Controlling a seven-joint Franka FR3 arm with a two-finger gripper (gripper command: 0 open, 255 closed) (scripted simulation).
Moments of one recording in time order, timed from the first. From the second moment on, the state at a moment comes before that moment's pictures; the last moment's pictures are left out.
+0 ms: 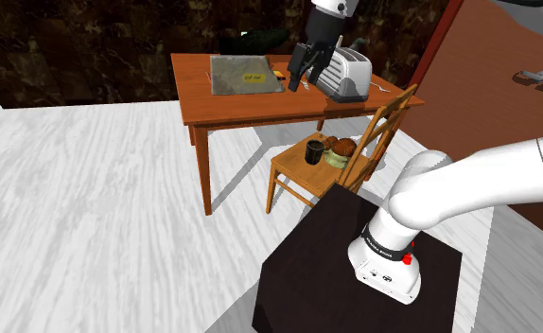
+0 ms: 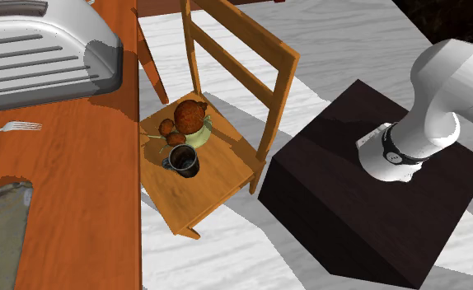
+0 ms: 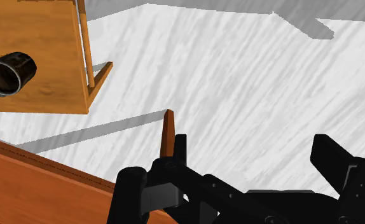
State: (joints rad) arm -0.02 -0.77 0.07 -2.29 0.10 1.68 0.04
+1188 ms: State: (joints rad) arm -0.11 -0.60 -0.14 -2.56 -0.03 2.10 -0.23
